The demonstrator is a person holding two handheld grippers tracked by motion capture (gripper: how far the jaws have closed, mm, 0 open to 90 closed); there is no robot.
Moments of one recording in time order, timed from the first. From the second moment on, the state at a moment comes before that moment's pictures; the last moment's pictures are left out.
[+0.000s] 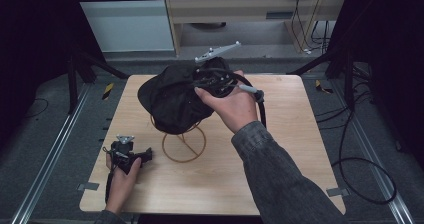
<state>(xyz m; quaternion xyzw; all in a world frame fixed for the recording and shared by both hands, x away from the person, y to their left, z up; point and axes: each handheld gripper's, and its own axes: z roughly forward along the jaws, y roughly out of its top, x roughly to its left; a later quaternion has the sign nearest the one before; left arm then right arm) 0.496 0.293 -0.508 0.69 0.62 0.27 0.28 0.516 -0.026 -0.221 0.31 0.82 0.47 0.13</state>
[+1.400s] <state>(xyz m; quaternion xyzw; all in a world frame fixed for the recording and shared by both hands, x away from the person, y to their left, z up) 0.495 0.293 -0.508 0.69 0.62 0.26 0.28 0.523 -0.006 -0.271 0.31 0.84 0.42 0.12</state>
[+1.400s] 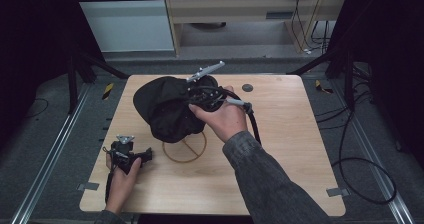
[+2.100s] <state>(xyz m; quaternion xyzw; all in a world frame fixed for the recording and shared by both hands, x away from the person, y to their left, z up) 0.496 0.293 -0.508 0.69 0.62 0.27 0.28 0.522 -0.017 -0.269 0.32 0.83 0.43 0.12</state>
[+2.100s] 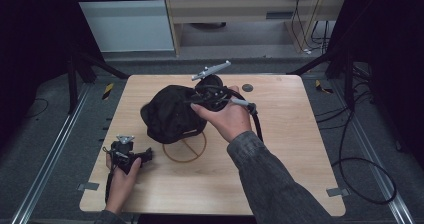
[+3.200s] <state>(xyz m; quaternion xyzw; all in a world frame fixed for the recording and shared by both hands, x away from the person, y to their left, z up) 0.495 0.293 -0.508 0.69 0.61 0.26 0.28 0.513 -0.050 -0.264 0.34 0.82 0.44 0.11</state>
